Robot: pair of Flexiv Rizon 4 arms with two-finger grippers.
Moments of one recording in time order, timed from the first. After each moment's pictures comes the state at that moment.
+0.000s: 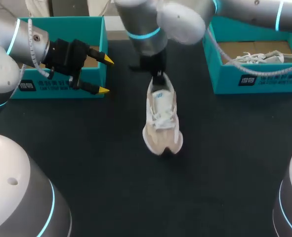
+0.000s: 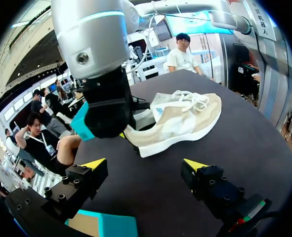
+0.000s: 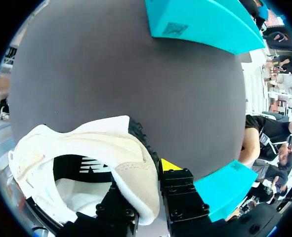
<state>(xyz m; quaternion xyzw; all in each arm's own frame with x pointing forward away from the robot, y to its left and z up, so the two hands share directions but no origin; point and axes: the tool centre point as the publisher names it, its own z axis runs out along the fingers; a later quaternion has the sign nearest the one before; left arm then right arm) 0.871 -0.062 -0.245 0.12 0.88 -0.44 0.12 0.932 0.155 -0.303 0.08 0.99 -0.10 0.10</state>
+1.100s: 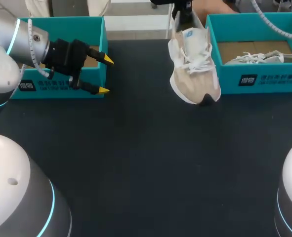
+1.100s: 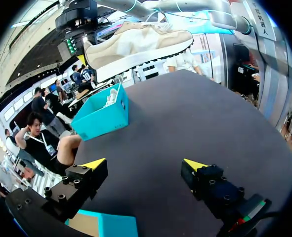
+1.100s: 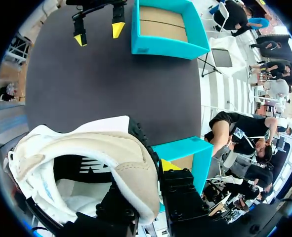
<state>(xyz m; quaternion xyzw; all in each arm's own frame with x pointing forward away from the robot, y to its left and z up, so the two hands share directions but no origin) 0.871 -0.062 -0.245 0.12 0.88 -0.44 0.12 0.945 0.093 -0.103 0.05 0.98 -0.10 0.15</state>
